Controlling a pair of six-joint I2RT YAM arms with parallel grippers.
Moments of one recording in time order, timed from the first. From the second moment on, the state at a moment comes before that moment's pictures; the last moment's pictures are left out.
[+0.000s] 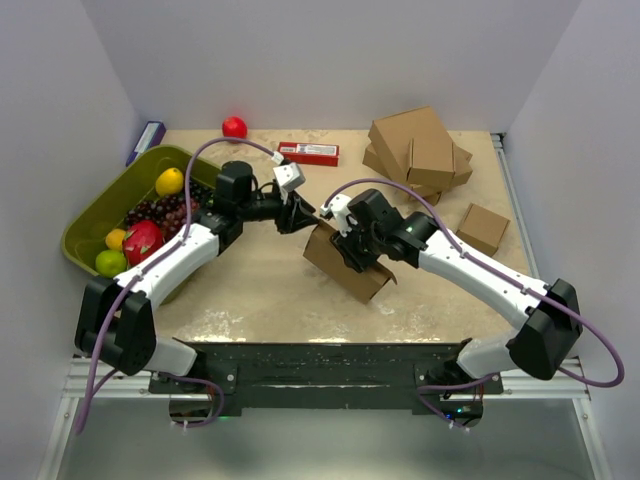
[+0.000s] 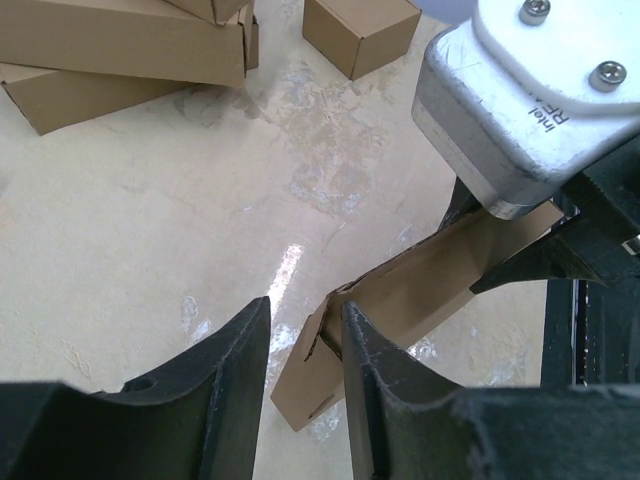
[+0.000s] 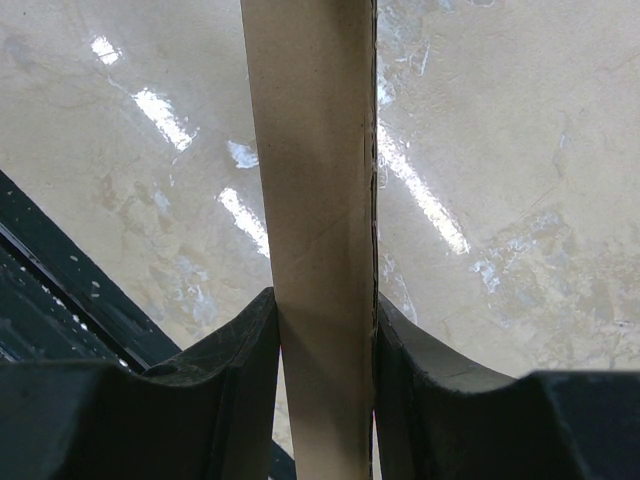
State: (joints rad) left arm -0.42 1.42 1.00 0.04 0.80 0.14; right arm 0.79 1.40 1.21 -0.73 -0.02 -0.09
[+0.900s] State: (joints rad) left arm -0.49 1.44 1.01 0.02 0.71 0.15; right arm 0.79 1.40 1.21 -0.74 0.01 -0.09
